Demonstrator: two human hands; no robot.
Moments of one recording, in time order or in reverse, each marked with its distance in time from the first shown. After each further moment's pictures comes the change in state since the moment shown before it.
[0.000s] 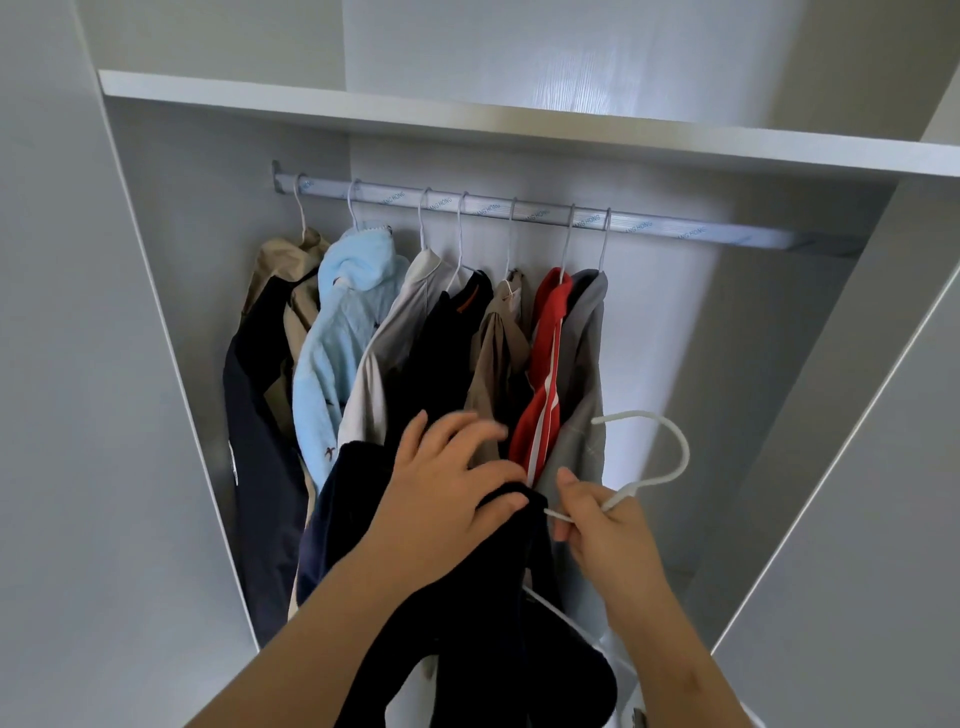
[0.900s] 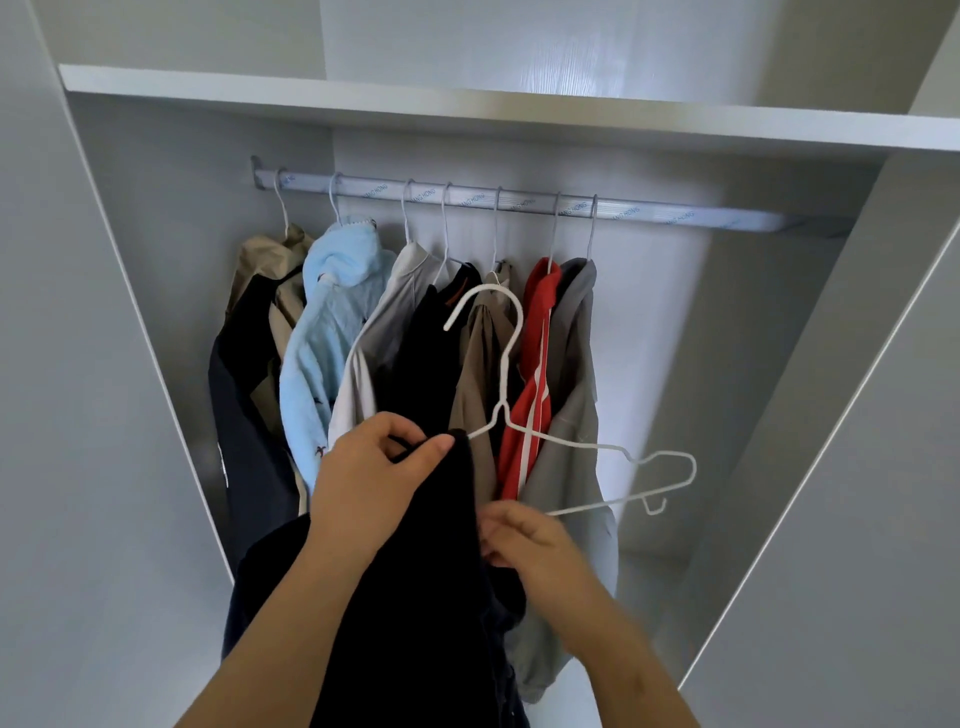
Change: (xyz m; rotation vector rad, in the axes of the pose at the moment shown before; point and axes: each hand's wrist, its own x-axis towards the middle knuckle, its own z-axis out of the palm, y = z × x) left_hand 0.000 -0.017 -0.003 -0.560 0.283 -0.740; right_hand -0.007 0.020 0.023 0.099 -0.396 0.039
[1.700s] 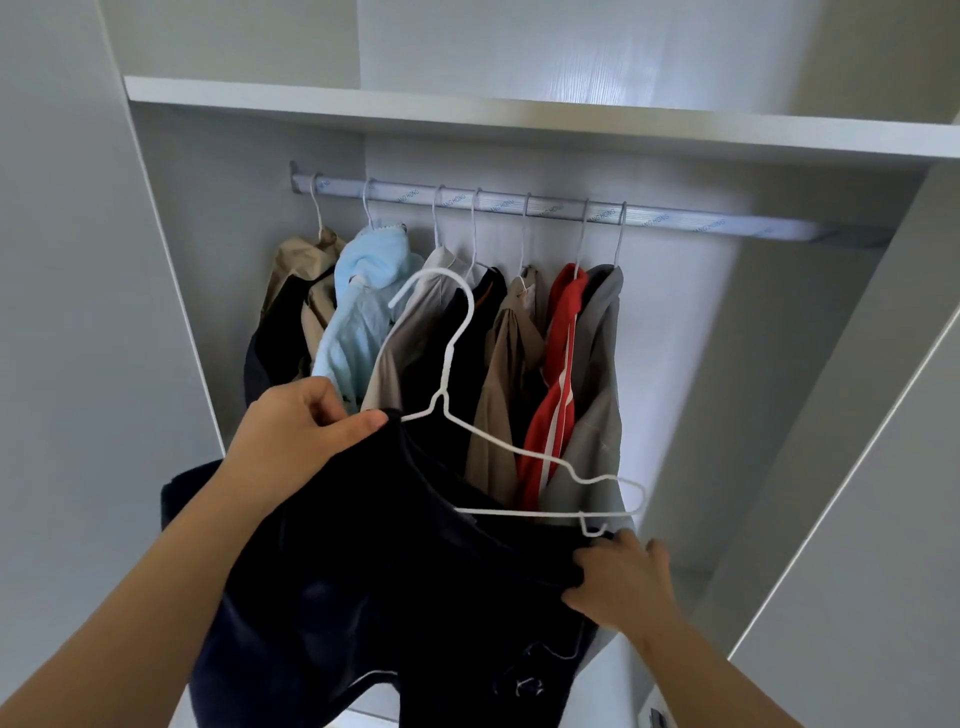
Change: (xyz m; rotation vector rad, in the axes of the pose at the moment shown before) left_hand 0.044 -0.027 -0.077 0.130 -0.042 0.088; right_hand 0.022 0.053 -0.053 -1.530 0.002 0.241
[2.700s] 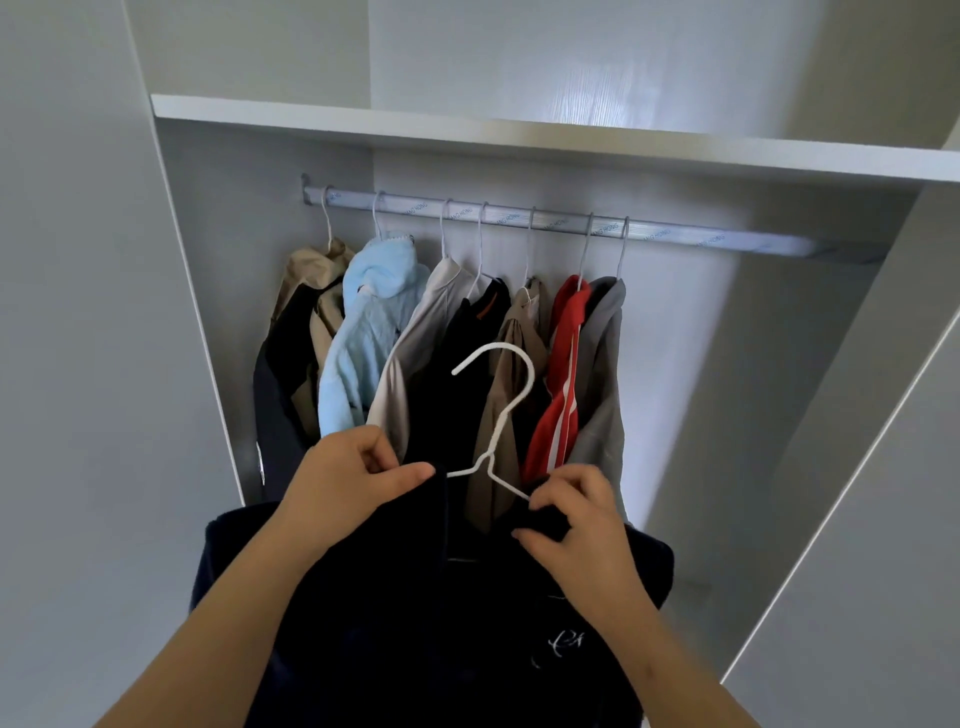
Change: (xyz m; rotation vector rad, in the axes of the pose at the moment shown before) left_hand -0.023 -0.001 0.027 -0.061 -0.151 -0.037; right_hand -0.025 -0.043 -0.047 0.870 0.661 -0.319
